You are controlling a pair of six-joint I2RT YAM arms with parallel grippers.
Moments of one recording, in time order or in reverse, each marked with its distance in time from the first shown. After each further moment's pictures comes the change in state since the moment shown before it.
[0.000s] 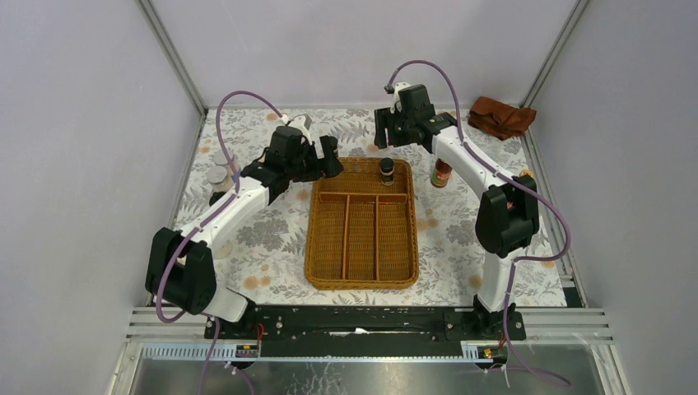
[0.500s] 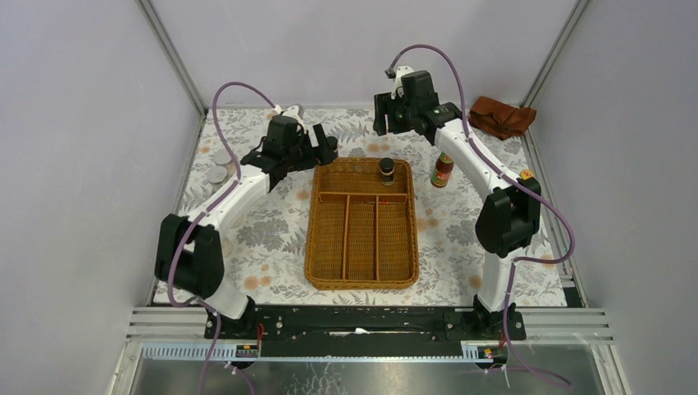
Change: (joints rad) left arm 0.067 0.068 0.078 0.001 -0.017 0.008; right arm 0.002 0.001 0.129 -0.033 0.002 -0.019
